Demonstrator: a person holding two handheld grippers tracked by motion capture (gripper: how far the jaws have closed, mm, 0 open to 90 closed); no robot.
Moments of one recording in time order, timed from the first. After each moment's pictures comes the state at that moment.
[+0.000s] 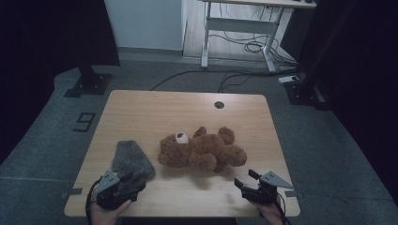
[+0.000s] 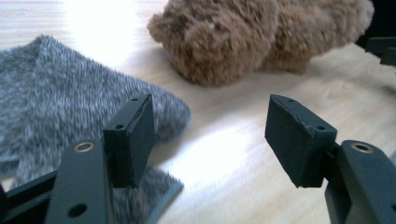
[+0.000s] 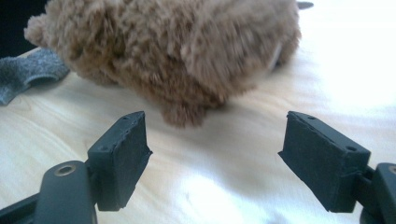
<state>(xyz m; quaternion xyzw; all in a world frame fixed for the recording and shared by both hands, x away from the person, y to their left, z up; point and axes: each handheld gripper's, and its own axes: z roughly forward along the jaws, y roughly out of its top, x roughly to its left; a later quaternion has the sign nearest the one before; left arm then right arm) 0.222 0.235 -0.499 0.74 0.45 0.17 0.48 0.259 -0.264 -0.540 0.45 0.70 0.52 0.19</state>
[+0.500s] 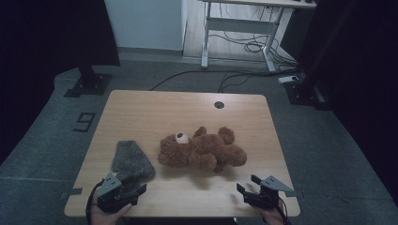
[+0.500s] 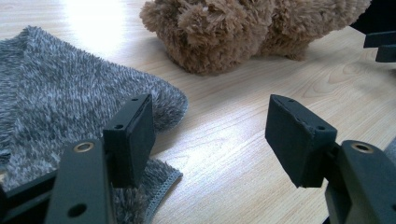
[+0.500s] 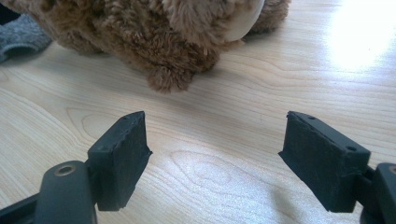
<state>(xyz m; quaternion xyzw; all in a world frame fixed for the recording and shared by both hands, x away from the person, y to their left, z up) 0.224 0.233 -0.505 0.75 0.44 0.16 0.47 0.254 -0.269 -0.553 0.45 0.72 0.49 0.20</state>
